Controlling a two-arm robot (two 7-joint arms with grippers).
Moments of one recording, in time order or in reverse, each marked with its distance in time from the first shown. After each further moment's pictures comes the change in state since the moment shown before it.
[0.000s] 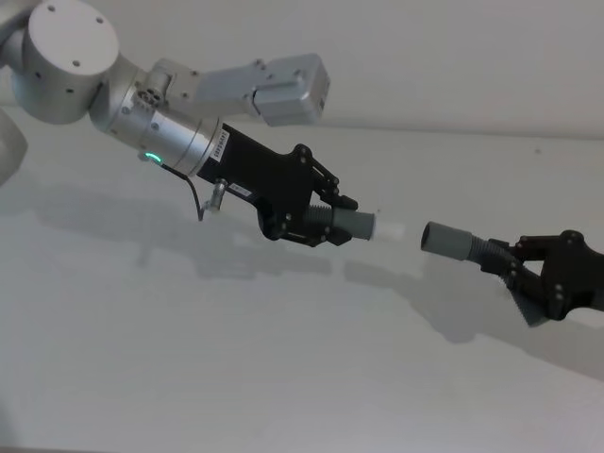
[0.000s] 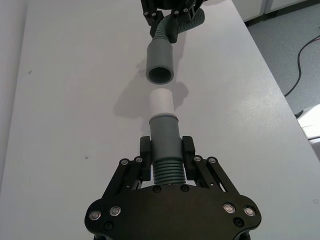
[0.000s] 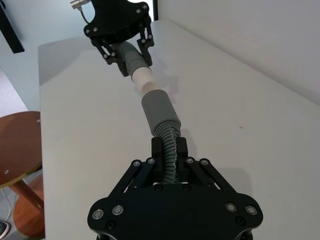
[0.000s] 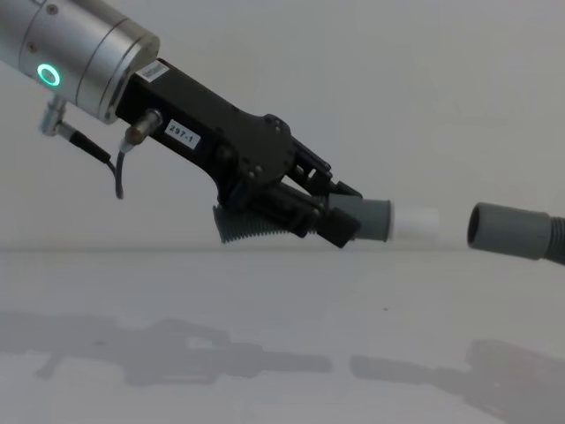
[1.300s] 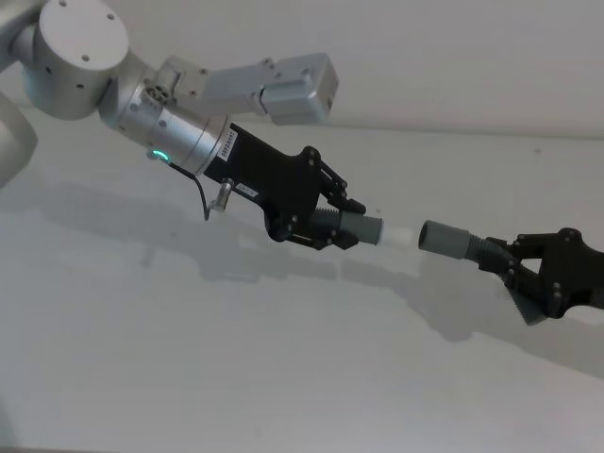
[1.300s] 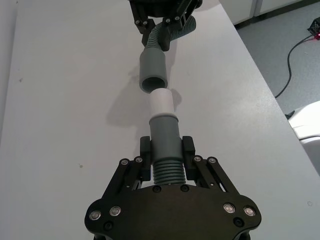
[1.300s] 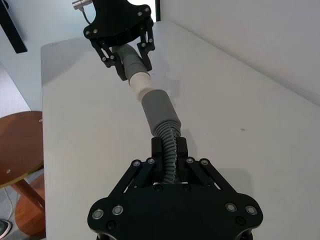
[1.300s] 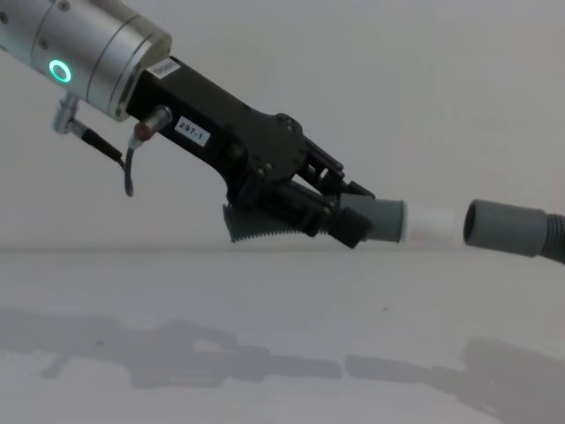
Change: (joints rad) left arm -0.026 -0.016 0.026 0.023 -0.019 -0.010 -0.025; right arm 0.018 0.006 -0.019 0.006 0.009 -0.004 0.005
